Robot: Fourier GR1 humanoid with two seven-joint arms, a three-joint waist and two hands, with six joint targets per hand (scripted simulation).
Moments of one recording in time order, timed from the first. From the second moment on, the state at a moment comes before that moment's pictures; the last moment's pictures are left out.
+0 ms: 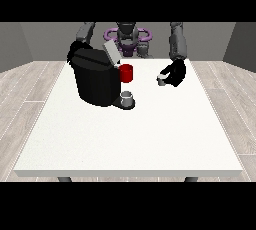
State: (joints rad) left arm -0.69 0.40 0.02 -0.55 -0.59 0.12 -0.30; right arm -0.24 -0.03 -0.05 -1.39 -0.03 -0.16 -0.03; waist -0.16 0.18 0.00
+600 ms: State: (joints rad) left arm -0.84 0.41 0.02 -0.63 -0.59 -0.05 -0.26; right arm -0.24 -0.02 -0.05 -1.30 -0.03 -0.13 -0.09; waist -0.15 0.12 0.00
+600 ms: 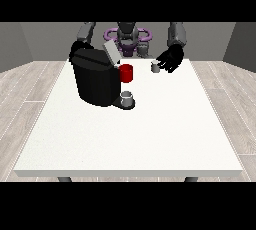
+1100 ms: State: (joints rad) left arm -0.94 0.44 0.06 -0.66 -0.60 -0.10 -0.21; right arm -0.26 -0.04 -0.05 -1.31 -0.05 -0.11 -0.08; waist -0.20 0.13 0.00
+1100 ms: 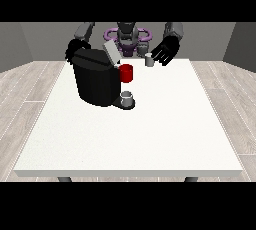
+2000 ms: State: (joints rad) left arm -1.15 0.48 0.11 -0.64 -0.60 -0.14 -0.13; right arm -0.33 -0.05 -0.05 -1.36 -0.02 -0.14 -0.06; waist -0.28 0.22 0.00
